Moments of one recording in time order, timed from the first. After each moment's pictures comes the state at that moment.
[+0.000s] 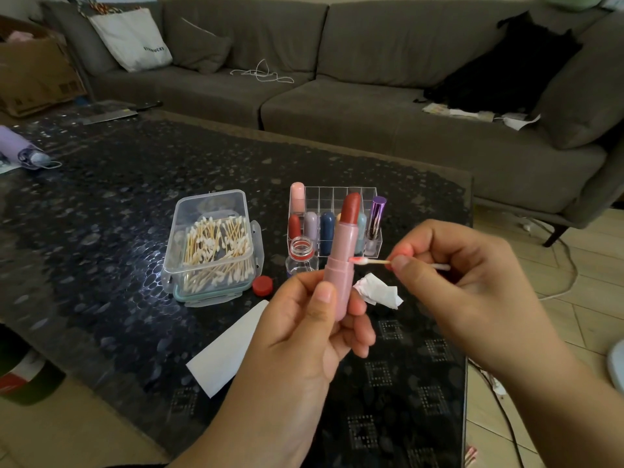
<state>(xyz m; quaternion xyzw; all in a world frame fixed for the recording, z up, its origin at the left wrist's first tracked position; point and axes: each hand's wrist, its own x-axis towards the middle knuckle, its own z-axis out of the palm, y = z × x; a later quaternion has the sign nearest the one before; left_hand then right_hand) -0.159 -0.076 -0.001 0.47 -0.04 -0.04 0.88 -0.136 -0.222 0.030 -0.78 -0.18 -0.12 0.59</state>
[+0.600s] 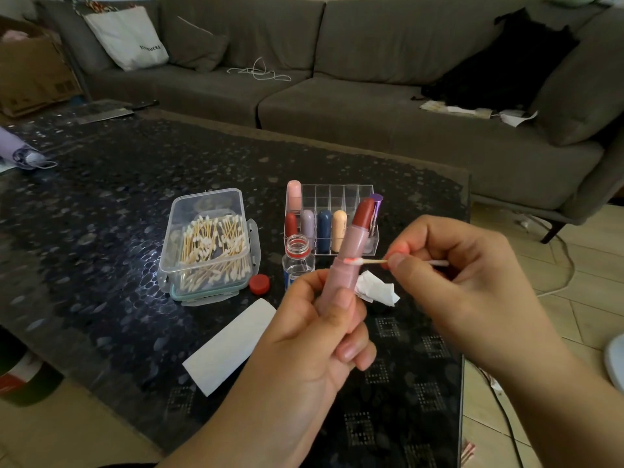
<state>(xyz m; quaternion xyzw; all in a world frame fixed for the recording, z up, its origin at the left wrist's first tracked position) -0.160 -0.080 0.002 0.41 -0.01 -0.13 0.90 -0.138 -0.222 0.033 -0.78 -0.18 -0.12 0.58</state>
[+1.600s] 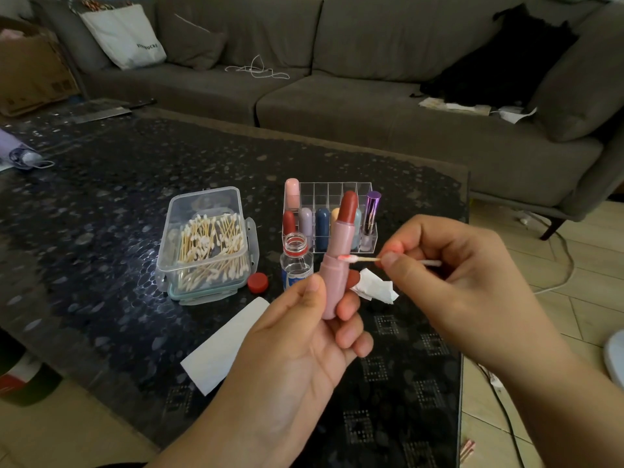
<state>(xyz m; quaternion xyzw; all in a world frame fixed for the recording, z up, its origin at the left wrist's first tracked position) -0.155 -0.078 -0.002 0.35 0.01 -0.14 0.92 -0.138 -0.224 0.032 -0.79 -0.18 -0.11 0.57</state>
